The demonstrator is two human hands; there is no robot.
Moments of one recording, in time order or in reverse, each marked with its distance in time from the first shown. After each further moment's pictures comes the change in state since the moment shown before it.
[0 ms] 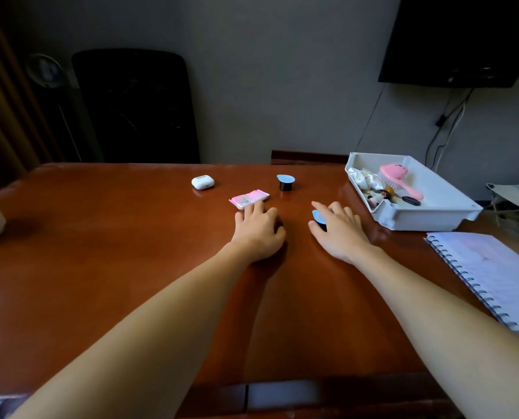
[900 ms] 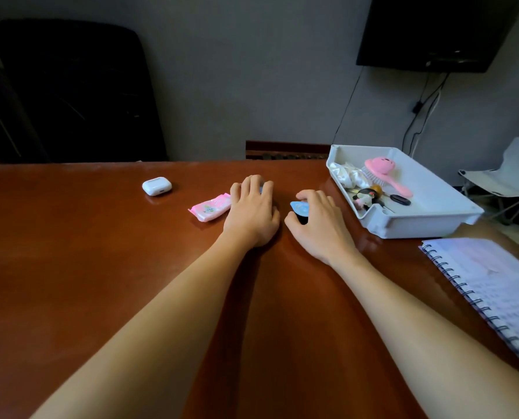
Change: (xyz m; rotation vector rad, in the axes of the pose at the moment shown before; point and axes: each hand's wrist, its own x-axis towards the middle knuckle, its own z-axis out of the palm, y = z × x) left_hand 0.103 0.014 0.040 0.088 0.234 0.172; right_hand 0.042 0.011 0.014 0.245 0.215 0.022
